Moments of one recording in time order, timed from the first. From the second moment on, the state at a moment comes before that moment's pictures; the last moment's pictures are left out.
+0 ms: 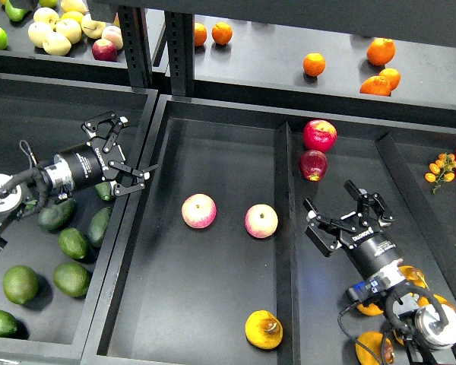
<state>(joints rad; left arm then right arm) -0.28 0.25 -1.29 -0.97 -0.03 -0.49 0.49 0.10 -0.10 1.32 1.02 0.33 0.44 -0.49</state>
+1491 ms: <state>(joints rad) 0.20 0.00 -1.48 -1.23 -0.11 -0.49 0.49 0.41 -0.48 0.61 0.88 0.04 0.58 -0.49</state>
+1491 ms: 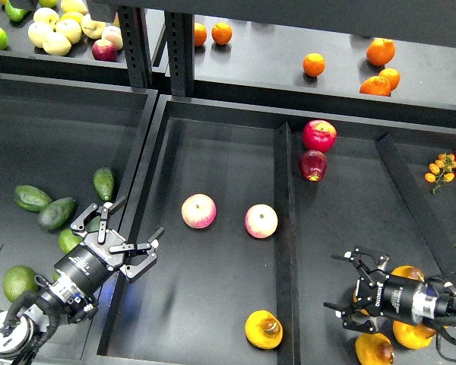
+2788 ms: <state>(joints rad) 0.20 0.00 -1.47 -1.23 -0.11 -0.49 0.49 0.47 -0.31 0.38 0.80 -0.05 0.58 -0.49</state>
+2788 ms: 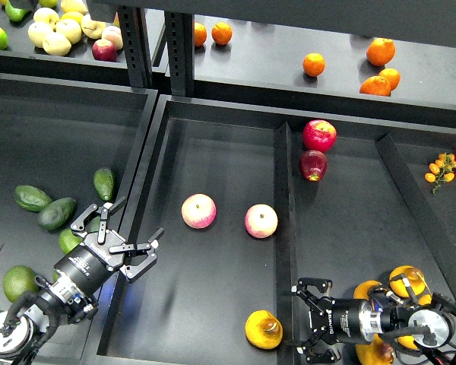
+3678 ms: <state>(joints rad) 0.20 0.00 -1.48 -1.22 -0.11 -0.49 0.49 0.46 -0.21 0.38 0.71 -0.04 0.58 -0.49</state>
